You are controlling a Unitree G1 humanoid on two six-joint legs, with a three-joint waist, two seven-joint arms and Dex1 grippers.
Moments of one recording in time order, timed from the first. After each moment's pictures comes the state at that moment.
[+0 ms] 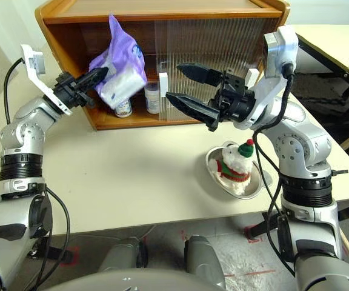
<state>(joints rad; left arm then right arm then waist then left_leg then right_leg) -0.74 0.37 0.29 0.31 -0.49 0.43 -0.73 -0.57 -0.50 -0.12 -0.23 0.80 0.50 0.96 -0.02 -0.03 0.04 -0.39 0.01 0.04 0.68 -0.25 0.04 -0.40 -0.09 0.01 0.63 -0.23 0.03</state>
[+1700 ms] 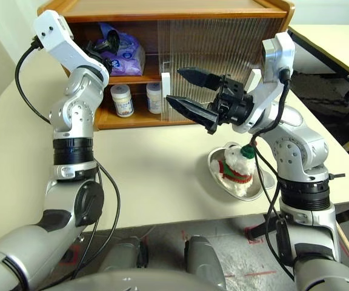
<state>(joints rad) -0.91 0.02 0.29 0.13 -0.35 0.46 0.11 -0.54 -0.48 -0.12 -0.24 0.79 0.49 0.95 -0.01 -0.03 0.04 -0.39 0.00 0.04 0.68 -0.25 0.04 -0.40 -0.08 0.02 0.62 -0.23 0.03</state>
